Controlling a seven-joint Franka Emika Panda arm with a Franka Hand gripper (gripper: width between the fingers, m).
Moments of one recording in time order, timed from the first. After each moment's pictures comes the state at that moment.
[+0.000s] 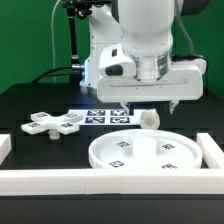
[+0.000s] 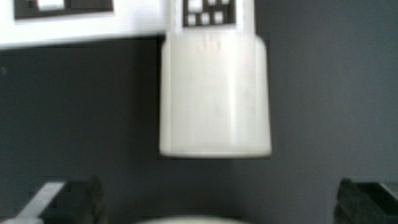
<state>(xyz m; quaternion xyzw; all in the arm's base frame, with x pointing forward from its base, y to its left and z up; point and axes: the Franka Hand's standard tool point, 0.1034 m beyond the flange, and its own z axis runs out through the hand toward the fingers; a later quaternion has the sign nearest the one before) 0.451 0.061 0.043 -0.96 0.07 0.26 0.05</state>
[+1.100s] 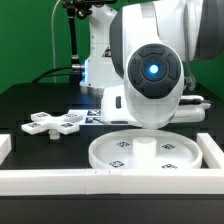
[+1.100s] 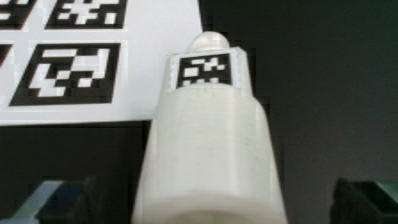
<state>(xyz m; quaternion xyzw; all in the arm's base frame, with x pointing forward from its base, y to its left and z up) 0.435 0.067 0.014 -0.87 0.05 0.48 0.07</state>
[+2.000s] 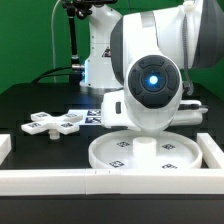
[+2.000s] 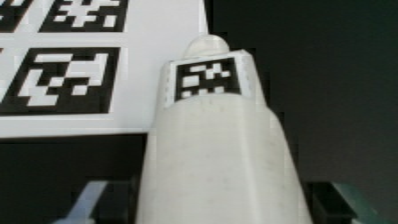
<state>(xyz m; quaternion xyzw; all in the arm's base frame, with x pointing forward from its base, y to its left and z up) 0.425 0.068 0.005 -0.87 0.04 0.49 0.06</state>
